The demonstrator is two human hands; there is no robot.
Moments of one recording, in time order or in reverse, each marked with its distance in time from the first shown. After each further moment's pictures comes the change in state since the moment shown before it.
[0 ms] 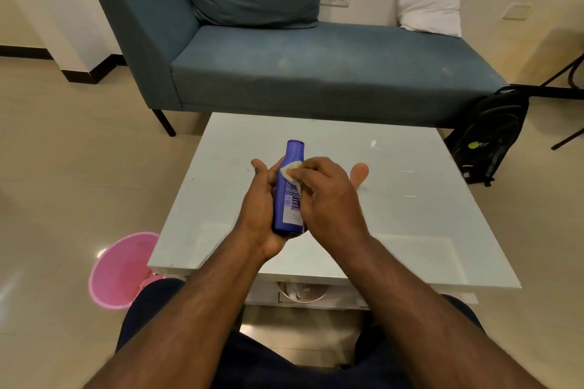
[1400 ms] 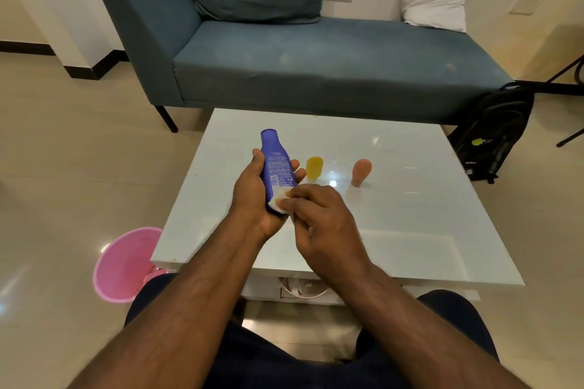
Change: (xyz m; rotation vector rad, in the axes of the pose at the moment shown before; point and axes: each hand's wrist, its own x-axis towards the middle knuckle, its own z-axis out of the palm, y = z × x) left_hand 0.002 0.022 0.002 -0.196 0.057 -0.019; right_hand -0.040 -0.010 0.000 -0.041 -0.011 -0.184
